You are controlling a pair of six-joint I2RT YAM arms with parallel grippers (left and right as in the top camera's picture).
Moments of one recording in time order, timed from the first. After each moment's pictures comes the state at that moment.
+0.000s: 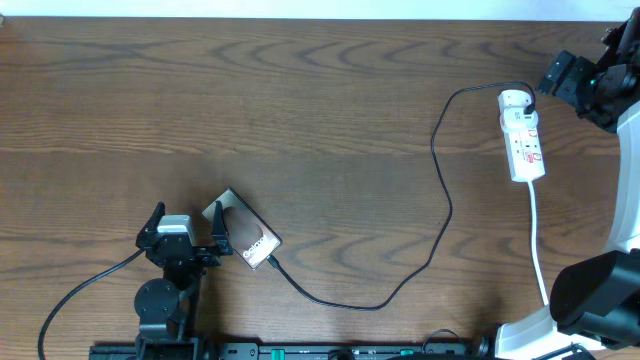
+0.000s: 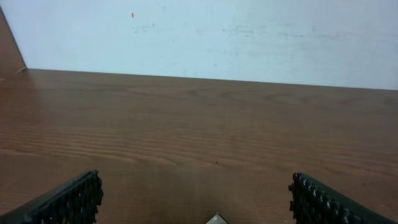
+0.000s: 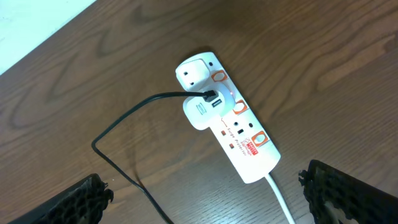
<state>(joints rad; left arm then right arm) -0.01 0.02 0.01 -0.11 0.01 -0.06 -0.30 1.75 1.77 -1.03 -0.07 0.28</state>
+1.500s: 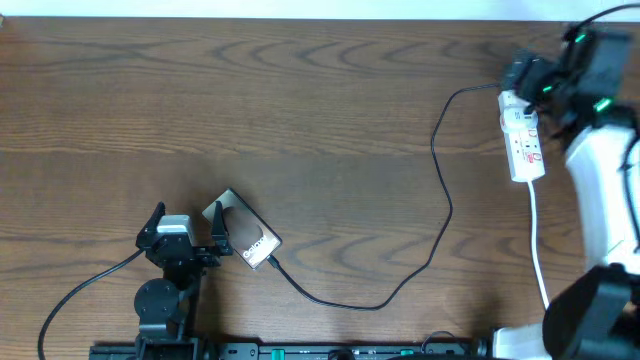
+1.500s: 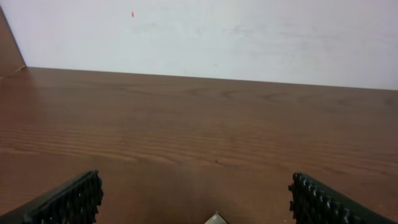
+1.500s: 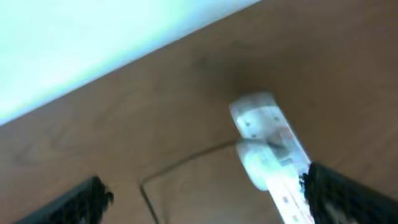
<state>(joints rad) -0.01 0.02 0.02 -0.11 0.01 -0.06 -0.14 1.60 1.31 -0.37 -0.06 0.28</state>
